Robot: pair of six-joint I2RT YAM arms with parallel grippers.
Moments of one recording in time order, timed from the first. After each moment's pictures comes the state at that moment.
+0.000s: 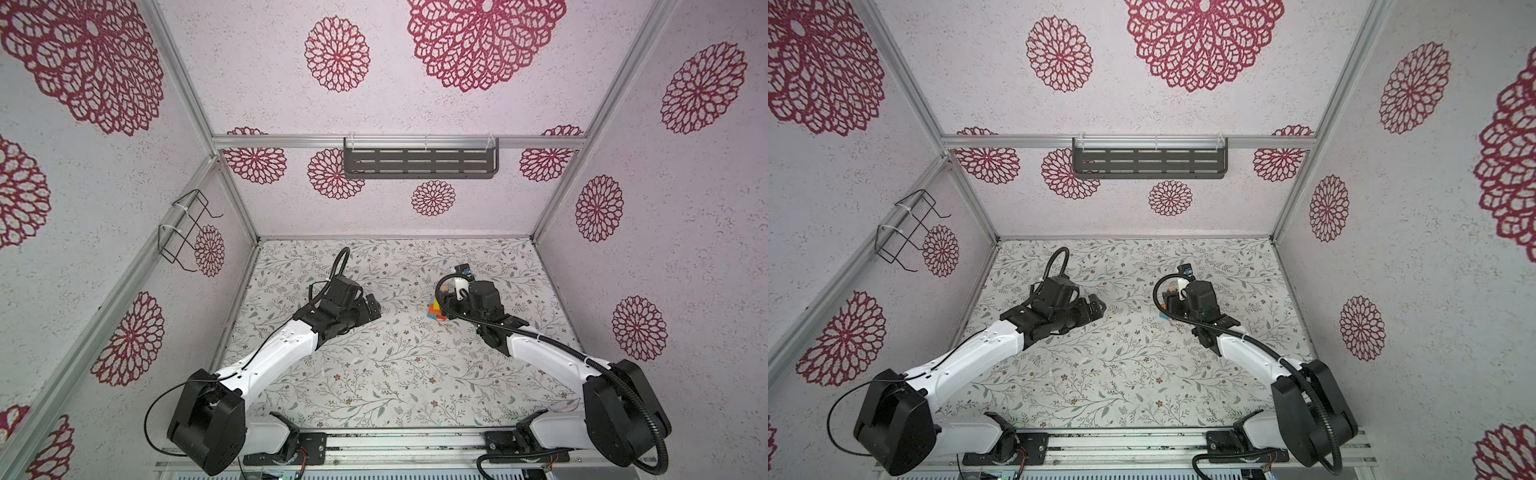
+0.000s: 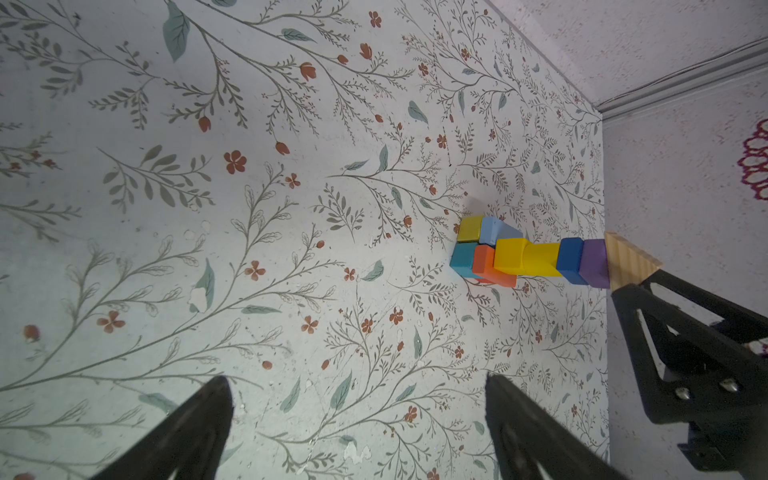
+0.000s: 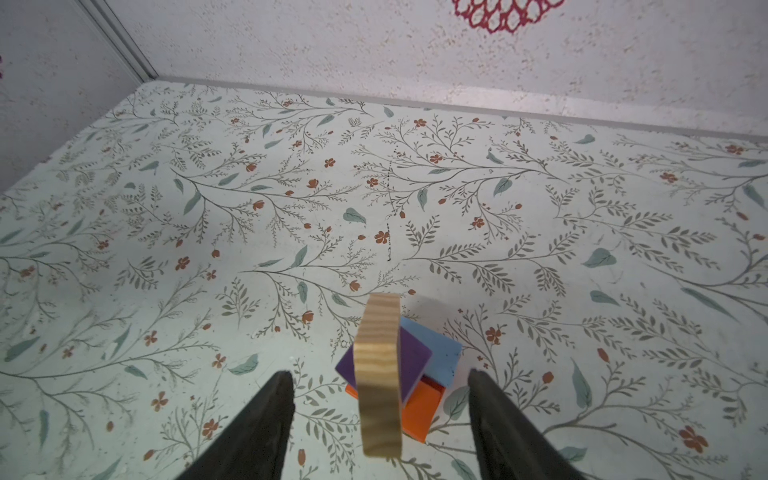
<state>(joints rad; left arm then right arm) -0.53 1.35 0.93 -0.41 0.02 -0.84 0.49 1.33 0.74 0.11 0.05 0.17</state>
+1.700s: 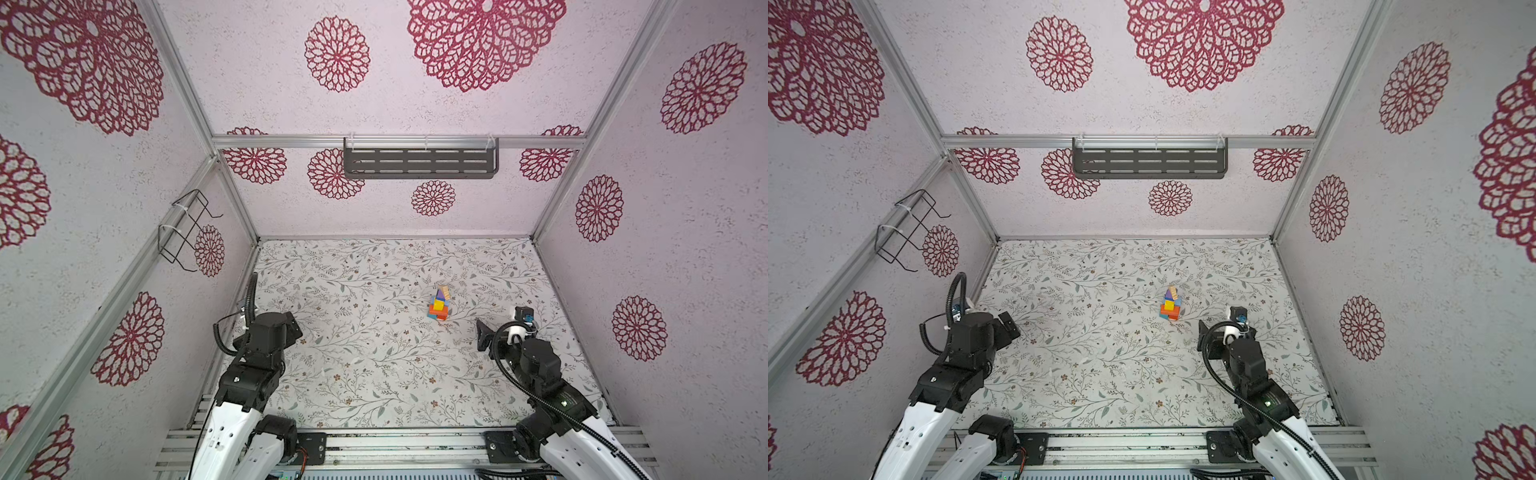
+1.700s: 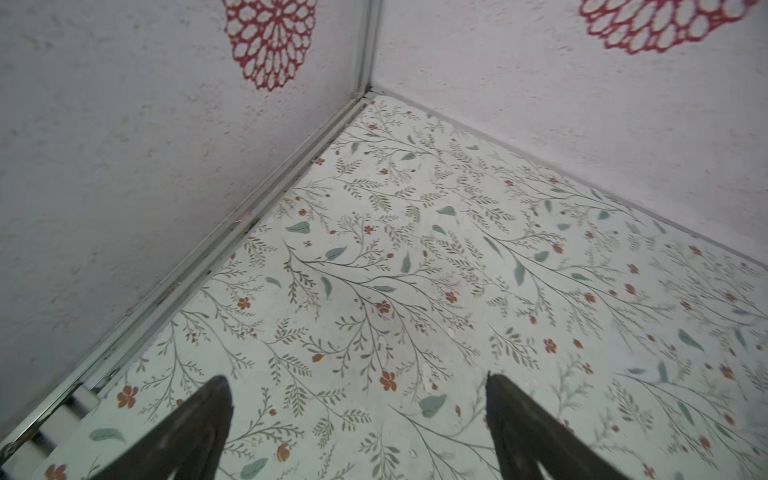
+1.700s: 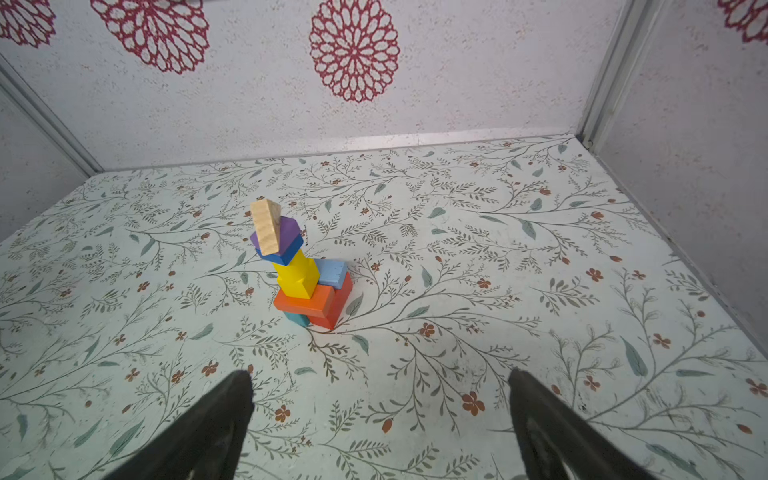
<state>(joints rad) -0.12 0.69 0.69 -0.65 -0.52 -0.51 0.49 0.41 0.32 -0.22 0.33 0.26</state>
